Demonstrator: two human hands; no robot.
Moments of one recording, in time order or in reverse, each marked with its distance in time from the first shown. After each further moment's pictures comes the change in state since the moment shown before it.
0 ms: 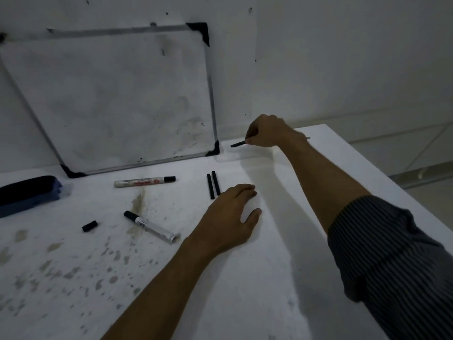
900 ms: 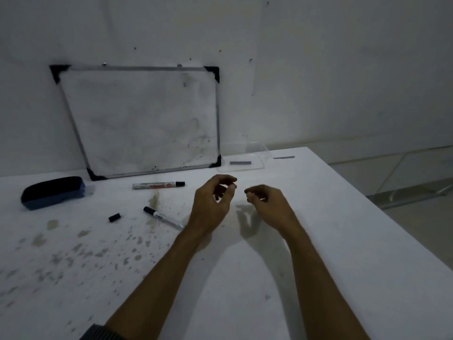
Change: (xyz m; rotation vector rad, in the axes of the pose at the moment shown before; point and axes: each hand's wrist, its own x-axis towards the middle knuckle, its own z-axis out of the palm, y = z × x) left_hand -0.030 0.016 -0.055 -0.508 0.460 -0.039; right_hand -0.205 -0.044 0.065 0.767 0.214 0.139
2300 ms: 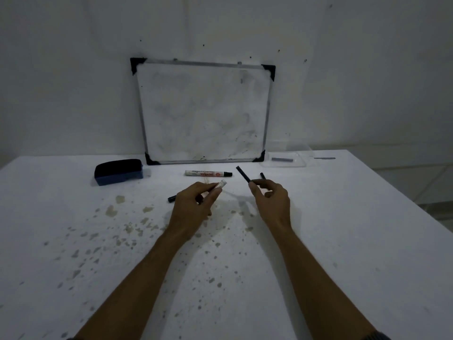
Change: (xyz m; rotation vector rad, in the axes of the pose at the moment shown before) left_hand -0.049 -0.050 -0.148 0.020 0.092 -0.198; right_hand -0.023 -0.058 0.125 0.213 0.279 -0.005
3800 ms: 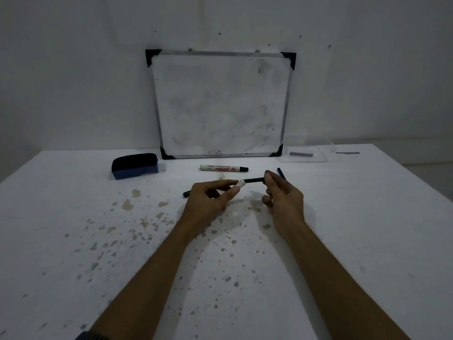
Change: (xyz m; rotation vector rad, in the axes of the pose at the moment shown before) left_hand 0.000 0.008 -0.008 -0.172 -0.086 -0.191; right_hand -0.009 -0.006 0.019 0.666 -0.079 0.305
